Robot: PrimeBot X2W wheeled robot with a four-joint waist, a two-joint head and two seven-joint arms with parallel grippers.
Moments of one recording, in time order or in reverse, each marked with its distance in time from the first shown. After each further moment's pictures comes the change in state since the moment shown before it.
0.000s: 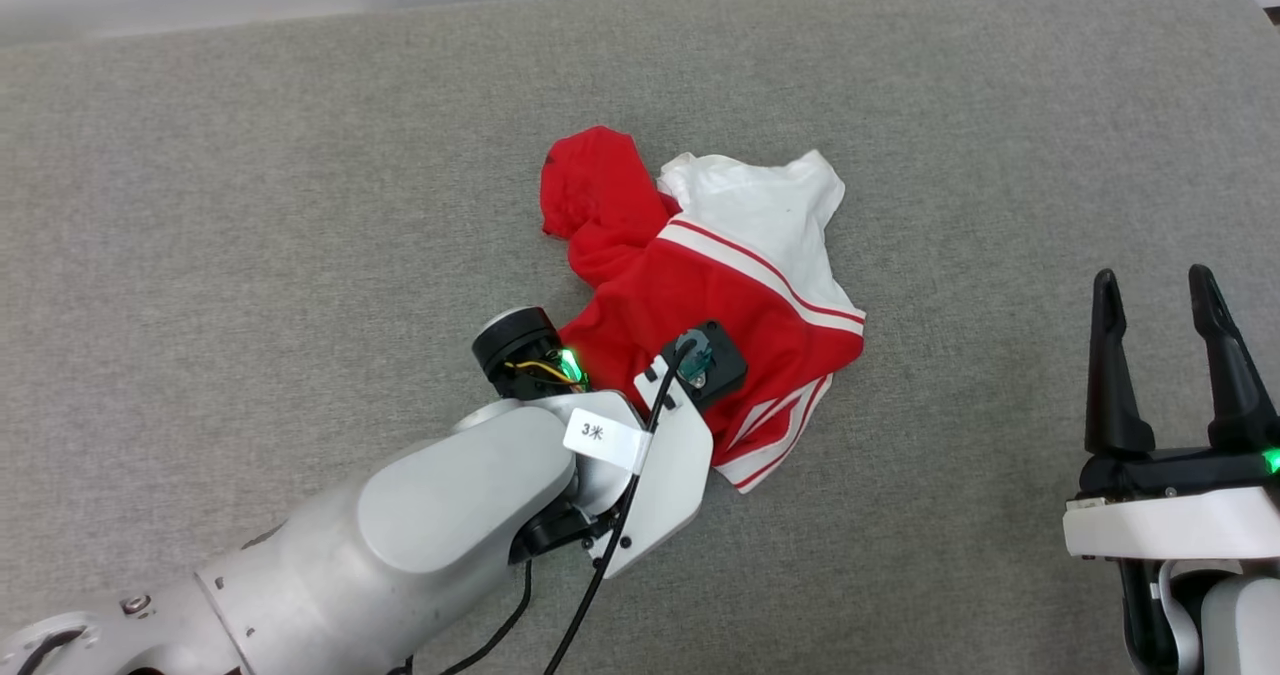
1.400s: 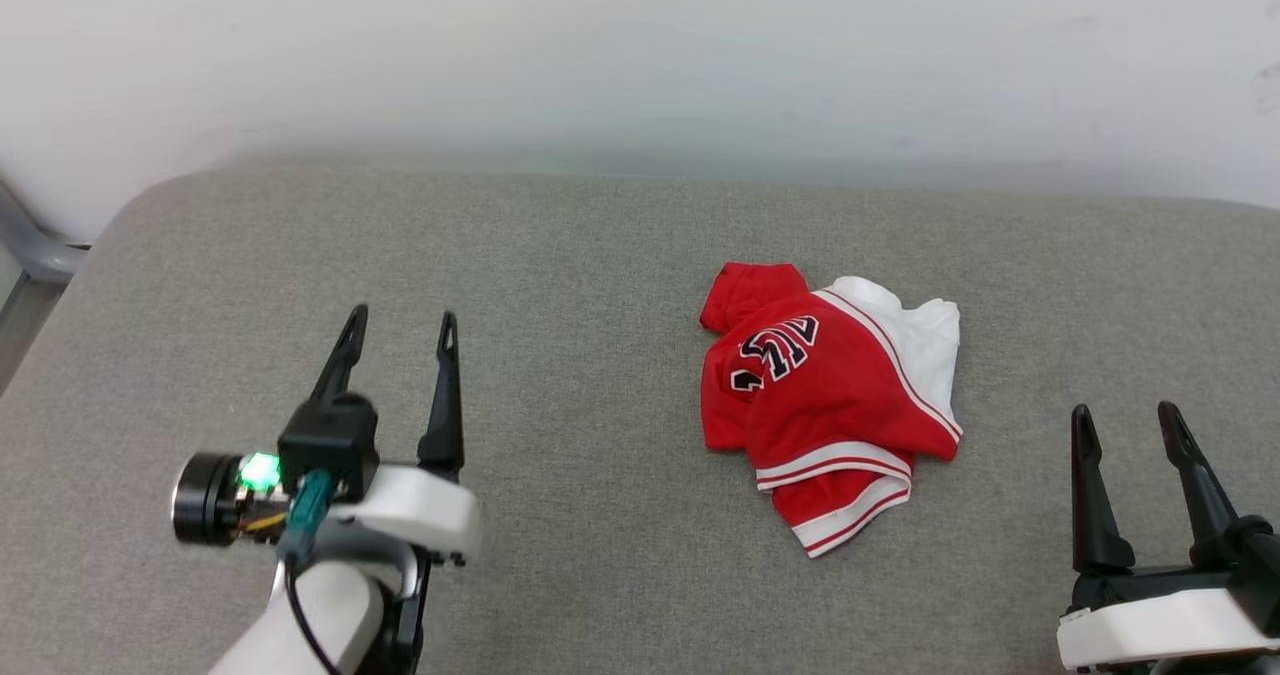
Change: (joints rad) left arm 0.583 0.078 0.654 -0.204 0.257 0.585 -0.867; right arm 0.164 0.000 -0.021 0.055 -0.034 0.000 0.000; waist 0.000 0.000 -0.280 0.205
